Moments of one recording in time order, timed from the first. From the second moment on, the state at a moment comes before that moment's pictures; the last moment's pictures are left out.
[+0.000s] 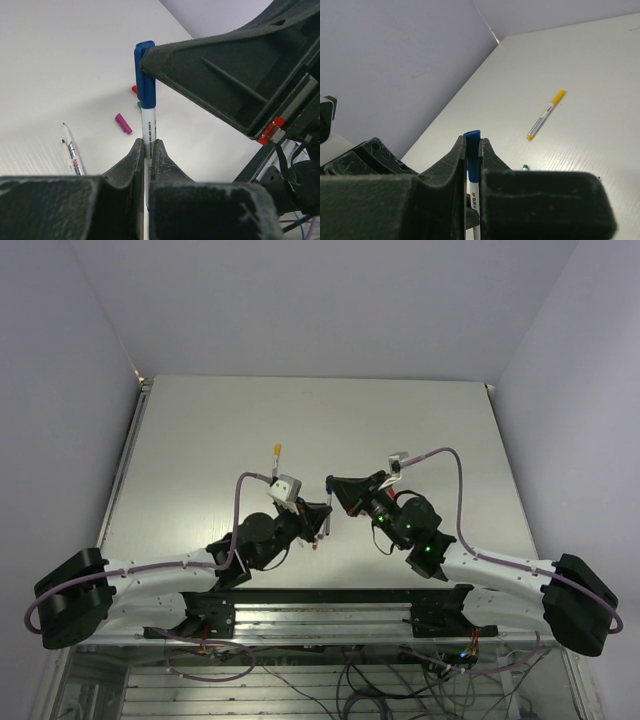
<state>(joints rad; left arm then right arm) -1.10 1.09 0.42 0.66 -0.36 -0.46 0.92 1.09 0.42 0.78 0.21 0.55</state>
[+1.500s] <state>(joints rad) -0.57 1.39 0.73 0.23 -0.39 -0.42 0.99 0.96 0.76 0.28 0.73 0.19</state>
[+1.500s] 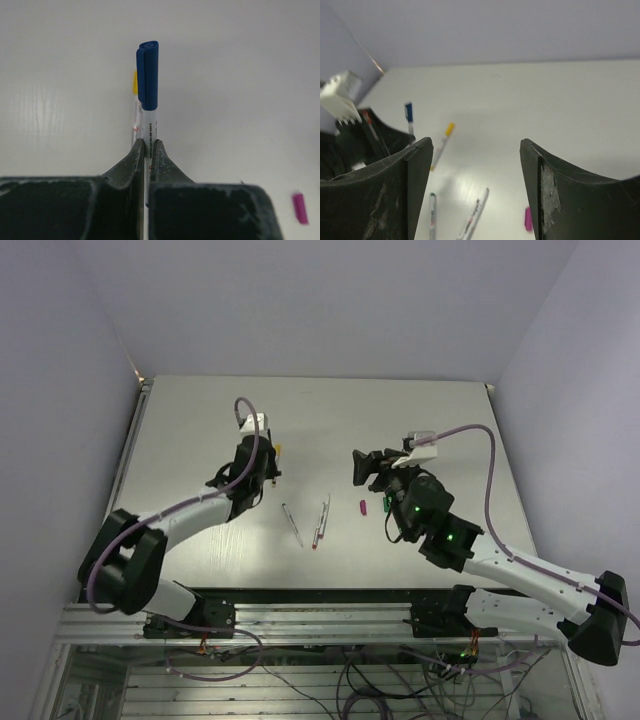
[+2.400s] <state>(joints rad) -0.32 1.87 1.07 -0.02 -0.13 -0.25 0.86 0.95 0.65 0.05 0.65 0.42</state>
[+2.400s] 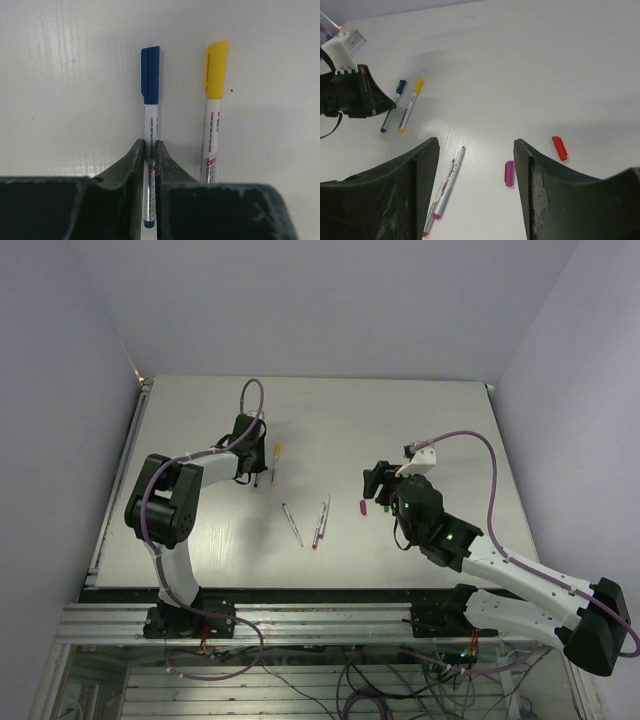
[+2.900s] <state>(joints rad) -0.32 1.84 1.09 -0.06 -0.13 -0.25 0.86 0.98 0.63 0.06 0.60 0.43</state>
